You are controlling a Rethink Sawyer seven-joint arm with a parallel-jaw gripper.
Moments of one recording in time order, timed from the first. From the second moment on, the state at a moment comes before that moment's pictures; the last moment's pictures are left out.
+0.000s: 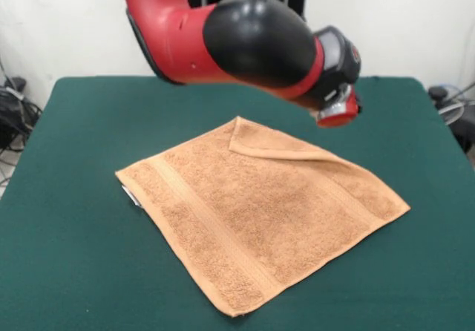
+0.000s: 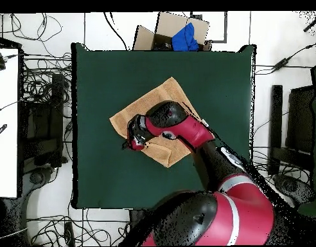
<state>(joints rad) -0.48 -0.38 0.33 1.67 0.27 1.06 2.91</state>
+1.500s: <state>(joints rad) -0.23 -0.40 0.07 1.65 -0.17 0.51 2.91</state>
